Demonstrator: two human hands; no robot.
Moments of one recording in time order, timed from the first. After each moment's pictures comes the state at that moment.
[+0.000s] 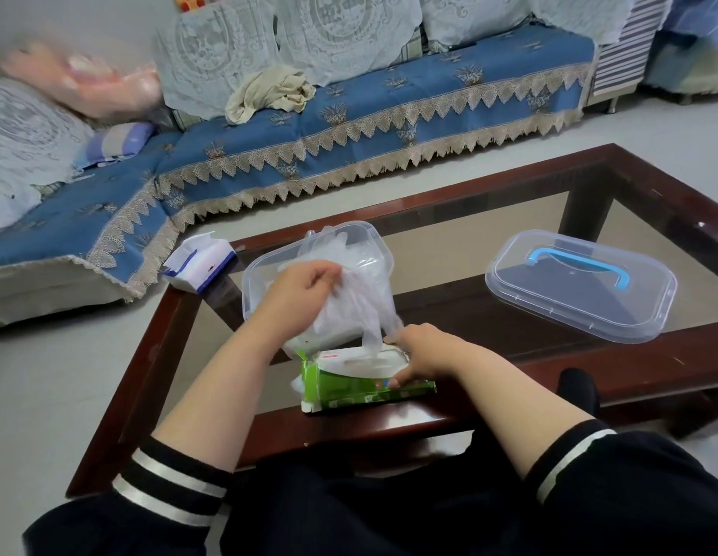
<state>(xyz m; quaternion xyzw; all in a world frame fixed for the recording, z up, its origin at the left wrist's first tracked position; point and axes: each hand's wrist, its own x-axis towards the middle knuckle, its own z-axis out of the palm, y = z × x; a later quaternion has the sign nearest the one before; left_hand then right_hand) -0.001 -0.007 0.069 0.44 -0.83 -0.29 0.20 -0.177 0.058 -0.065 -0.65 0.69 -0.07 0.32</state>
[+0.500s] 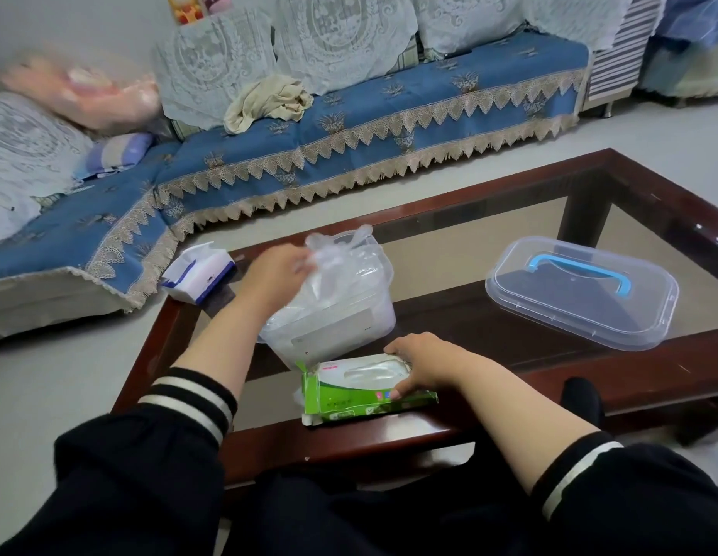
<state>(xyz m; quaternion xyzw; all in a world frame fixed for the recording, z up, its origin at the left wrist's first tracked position) 0.004 -0.095 0.052 0.45 -0.88 -0.06 0.13 -0.179 0.058 -0.064 -0.64 0.69 -0.09 0.32</state>
